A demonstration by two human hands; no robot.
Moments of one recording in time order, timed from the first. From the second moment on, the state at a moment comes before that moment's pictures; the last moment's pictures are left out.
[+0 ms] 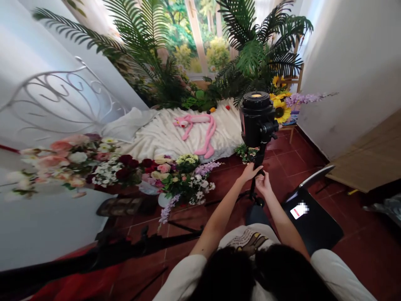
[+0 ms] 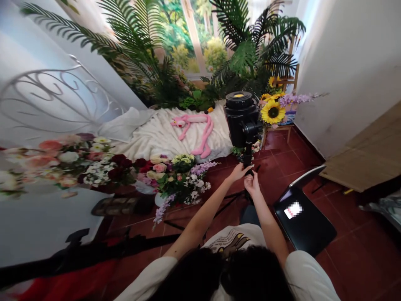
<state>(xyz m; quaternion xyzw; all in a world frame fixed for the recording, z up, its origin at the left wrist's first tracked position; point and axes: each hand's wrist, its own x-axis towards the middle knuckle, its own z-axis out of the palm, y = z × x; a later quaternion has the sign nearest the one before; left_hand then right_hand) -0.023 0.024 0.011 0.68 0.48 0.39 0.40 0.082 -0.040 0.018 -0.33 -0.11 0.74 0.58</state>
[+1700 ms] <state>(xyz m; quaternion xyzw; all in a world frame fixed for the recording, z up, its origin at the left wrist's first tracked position) -0.006 0.003 0.029 0.62 0.50 0.47 0.38 0.065 0.046 0.206 -0.50 -0.58 0.32 0.56</state>
